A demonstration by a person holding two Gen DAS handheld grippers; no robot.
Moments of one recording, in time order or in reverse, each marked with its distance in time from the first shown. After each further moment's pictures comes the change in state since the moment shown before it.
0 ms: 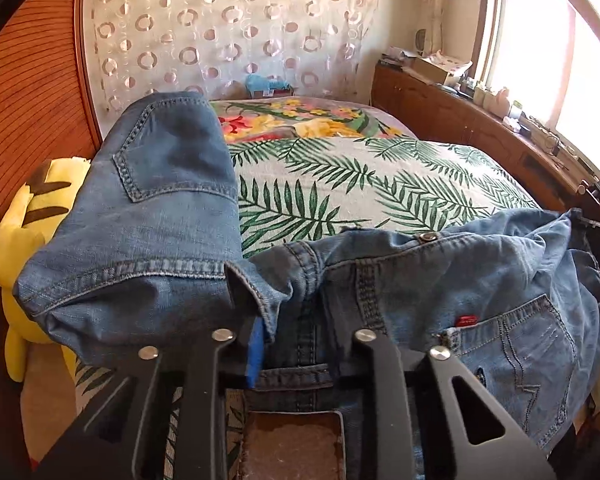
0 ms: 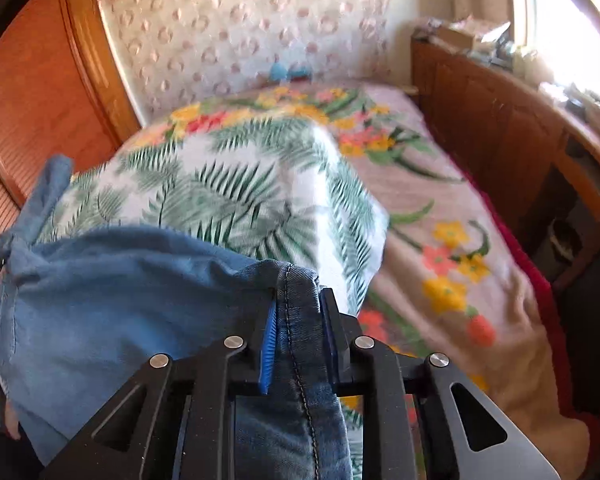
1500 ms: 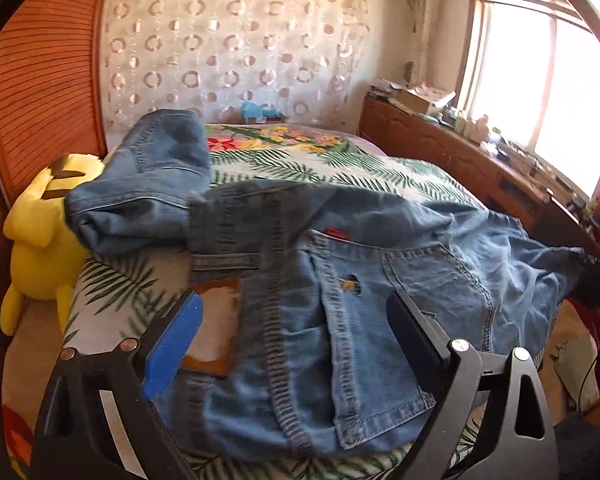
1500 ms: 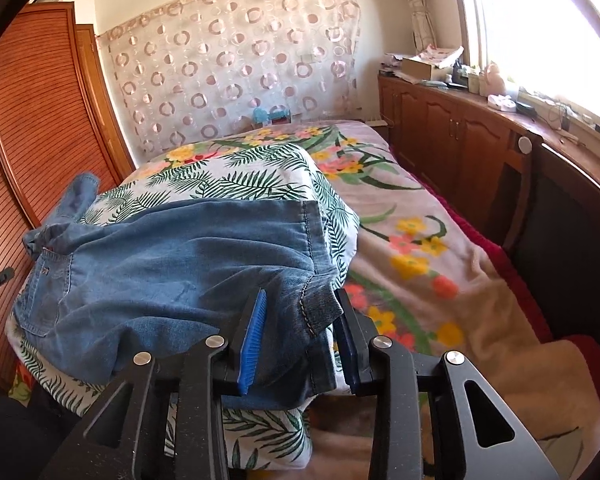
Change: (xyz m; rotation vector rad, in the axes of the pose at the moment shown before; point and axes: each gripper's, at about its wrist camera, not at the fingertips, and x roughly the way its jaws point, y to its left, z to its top) left arm -0.079 -0.053 -0.063 -0.038 -0.110 -0.037; right arm -0.113 0.032 -0.107 0.070 -0.110 -0.065
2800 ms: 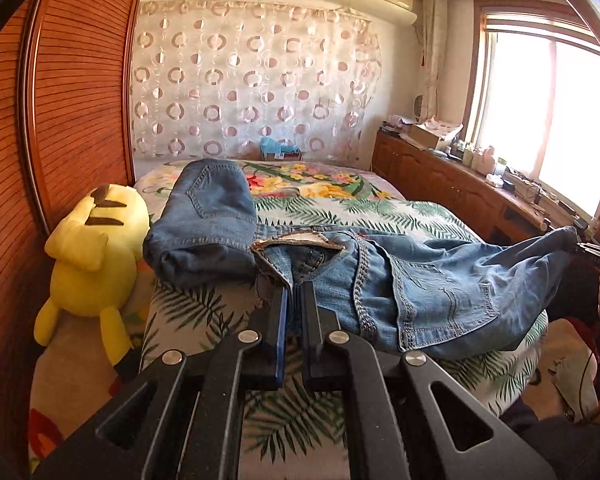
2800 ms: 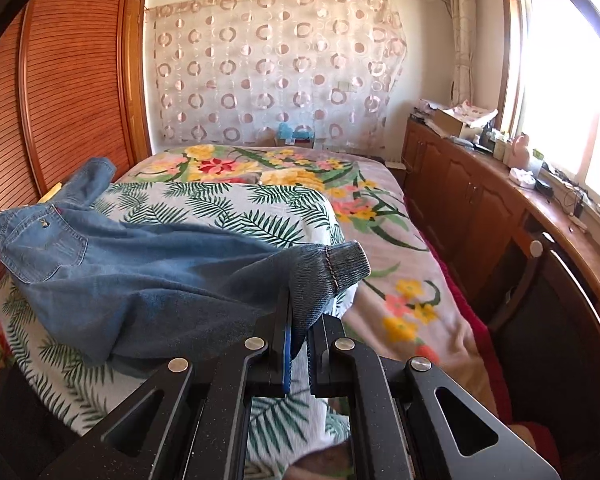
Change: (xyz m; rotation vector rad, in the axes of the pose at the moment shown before) left arm -0.084 0.031 0.012 -0.032 -0.116 0.054; right arm -0.018 0.030 0.040 -0.235 -0.078 -0.003
